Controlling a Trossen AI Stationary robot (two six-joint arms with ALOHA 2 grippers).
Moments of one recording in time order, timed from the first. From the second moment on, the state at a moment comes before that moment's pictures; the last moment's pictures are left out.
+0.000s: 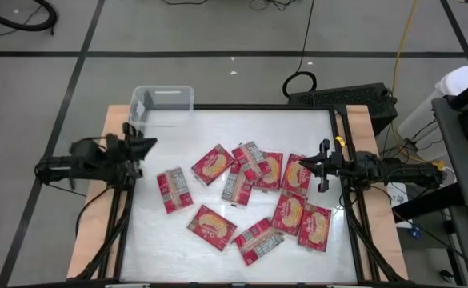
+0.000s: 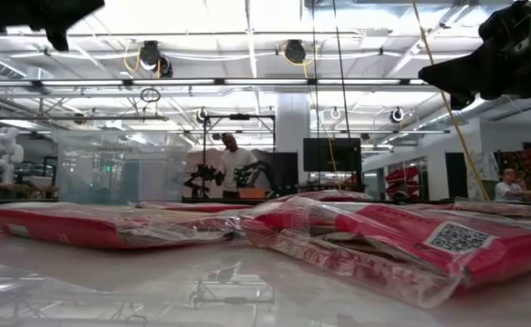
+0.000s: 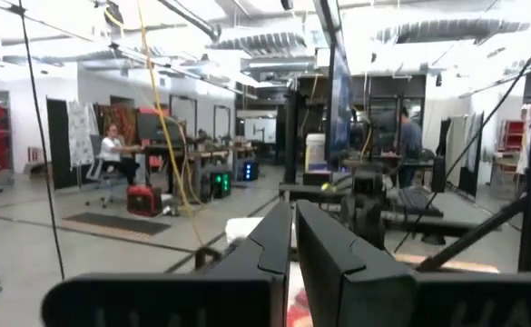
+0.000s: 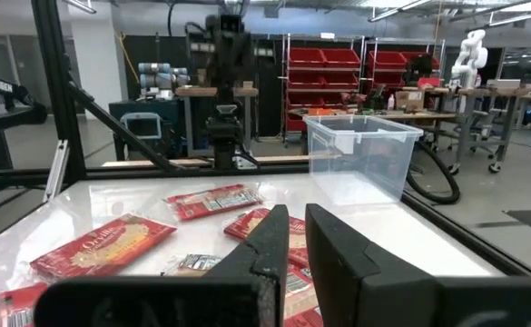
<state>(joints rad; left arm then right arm) -0.05 0.04 0.34 0.00 -0.32 0.08 0.00 0.01 0.02 0.08 0.13 0.00</state>
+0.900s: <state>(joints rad) -0.05 0.70 1.31 -0.97 -0.43 -0.02 0.00 0.01 0.02 0.07 0.14 0.10</state>
